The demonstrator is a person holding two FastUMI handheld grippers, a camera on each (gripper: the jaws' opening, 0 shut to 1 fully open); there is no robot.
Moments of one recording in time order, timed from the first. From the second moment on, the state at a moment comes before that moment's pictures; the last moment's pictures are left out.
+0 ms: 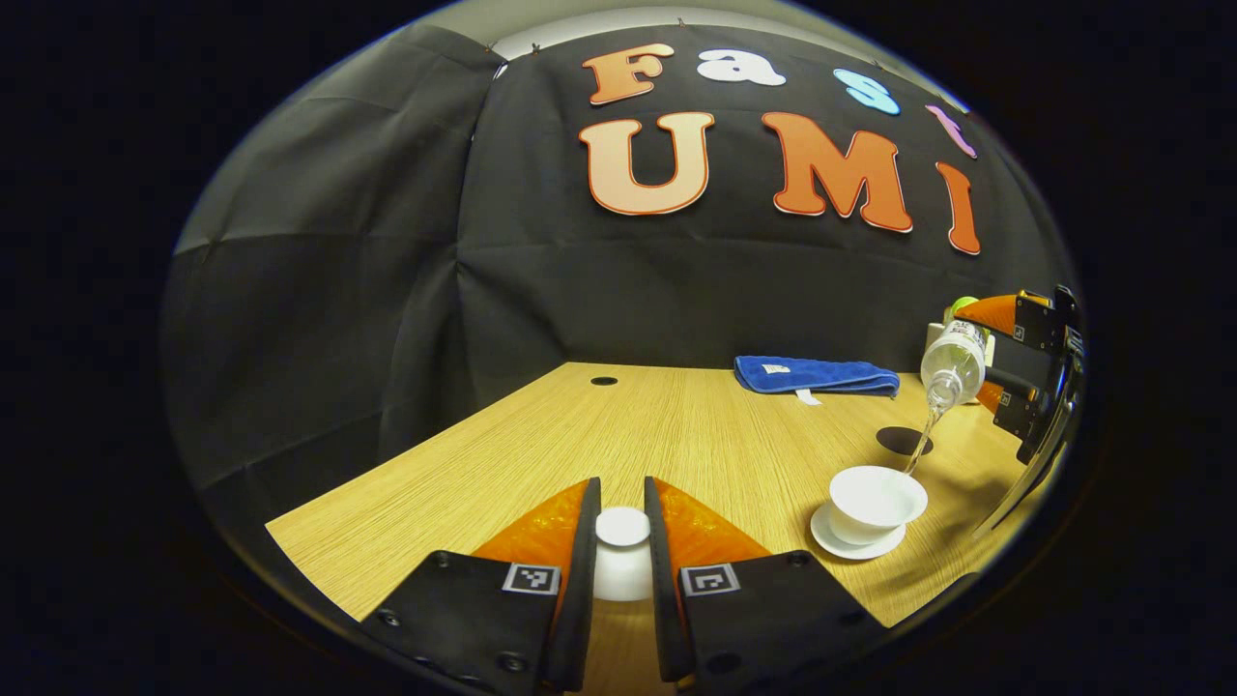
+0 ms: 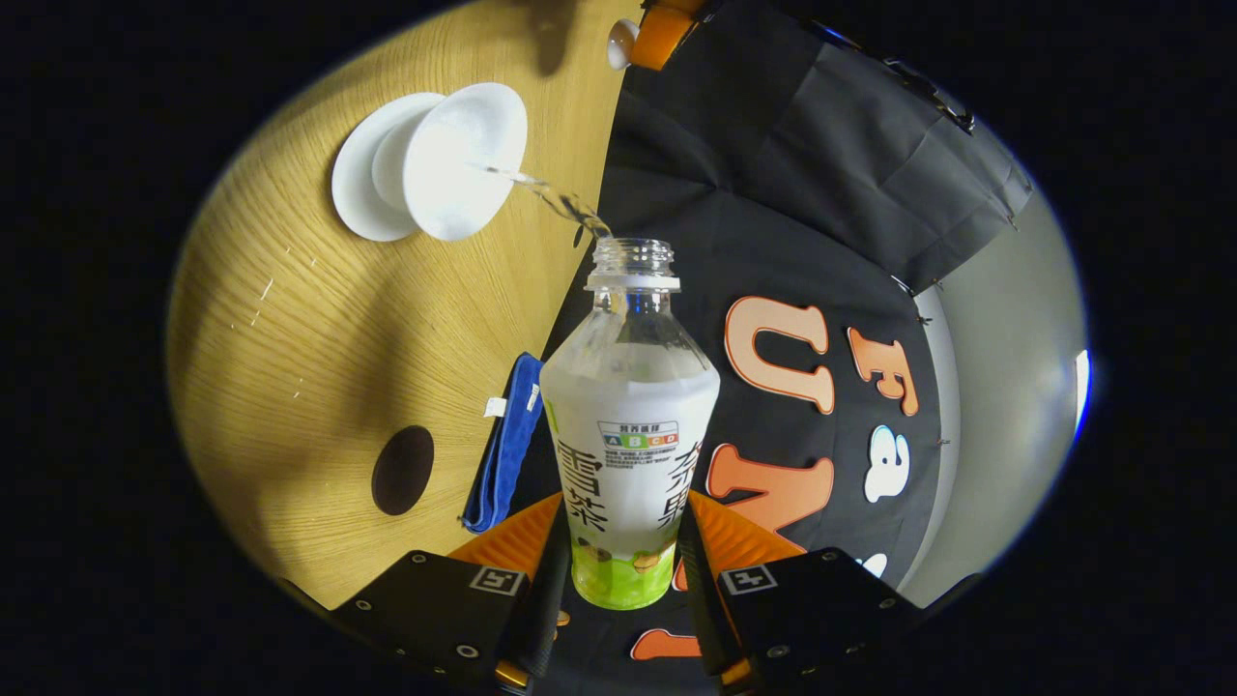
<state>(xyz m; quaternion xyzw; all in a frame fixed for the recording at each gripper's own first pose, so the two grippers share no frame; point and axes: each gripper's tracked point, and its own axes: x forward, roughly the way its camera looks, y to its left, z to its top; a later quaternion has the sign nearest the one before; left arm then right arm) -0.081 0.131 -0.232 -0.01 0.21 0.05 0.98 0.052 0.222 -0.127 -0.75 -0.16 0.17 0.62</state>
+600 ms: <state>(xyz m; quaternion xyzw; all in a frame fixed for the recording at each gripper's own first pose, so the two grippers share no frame) -0.084 0.133 -0.229 -0.01 0.21 0.05 0.98 0.052 0.235 -0.099 -0.77 -0.23 0.14 0.58</state>
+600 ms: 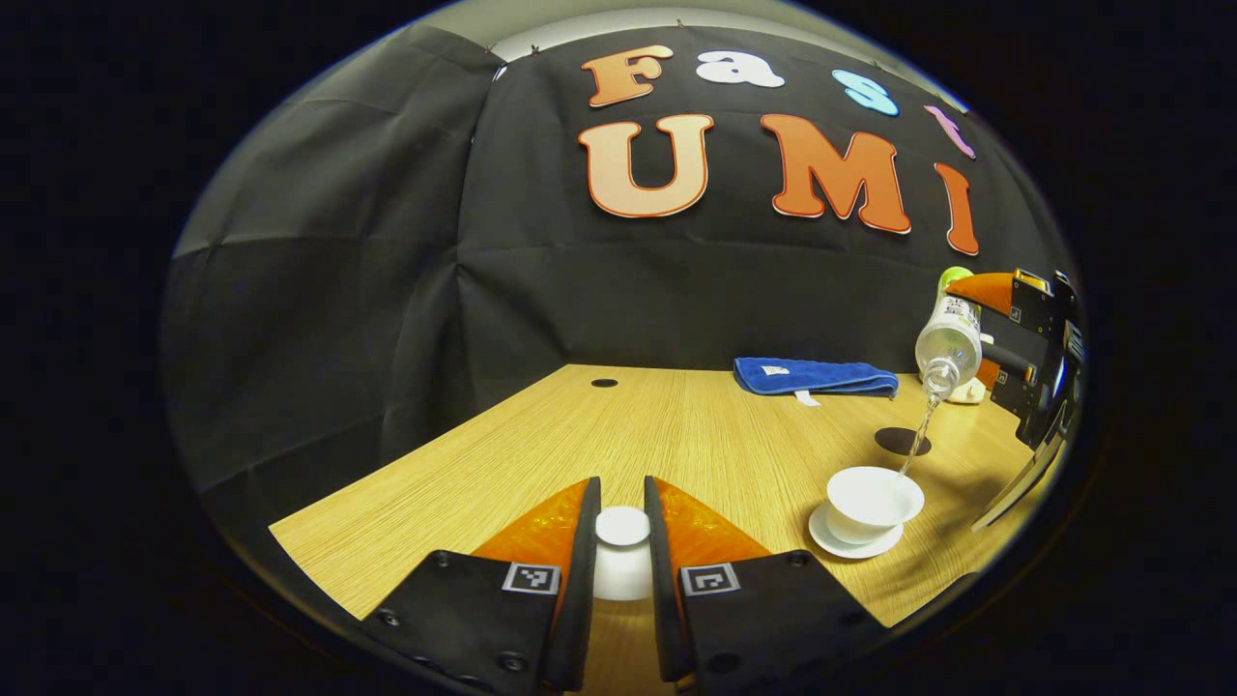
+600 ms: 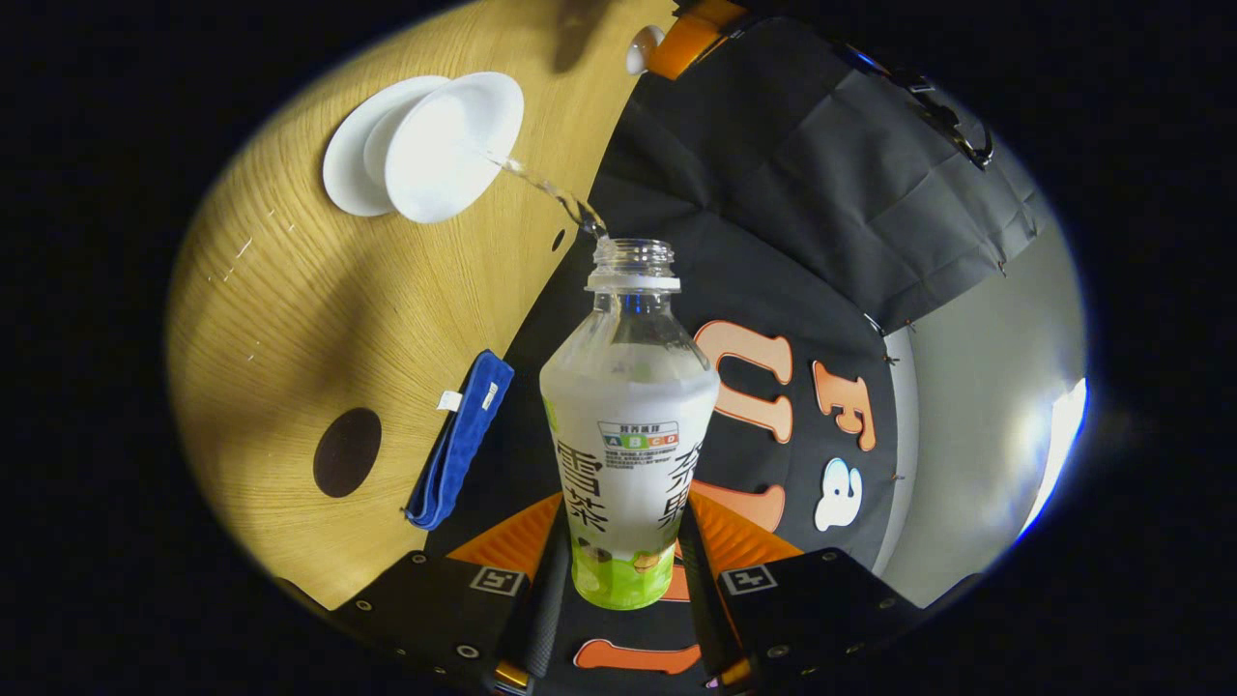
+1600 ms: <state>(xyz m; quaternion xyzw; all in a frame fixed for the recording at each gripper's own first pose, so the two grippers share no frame) -0.082 0.136 -0.221 -0.01 0.20 0.05 0.98 0.046 0.264 -0.075 -0.79 -0.33 0.12 0.50</state>
